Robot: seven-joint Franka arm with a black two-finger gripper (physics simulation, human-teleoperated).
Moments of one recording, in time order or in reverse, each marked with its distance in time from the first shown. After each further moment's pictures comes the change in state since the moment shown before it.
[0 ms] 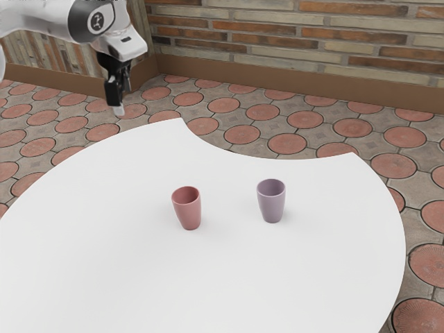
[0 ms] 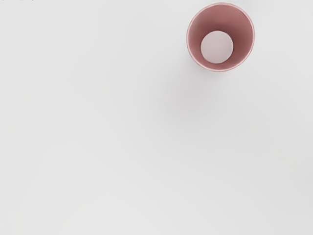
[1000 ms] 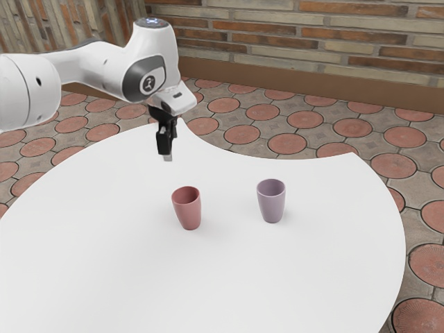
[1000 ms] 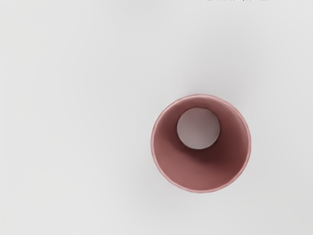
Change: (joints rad) arm -0.106 0.127 -0.003 -0.150 -0.047 0.248 -0.088
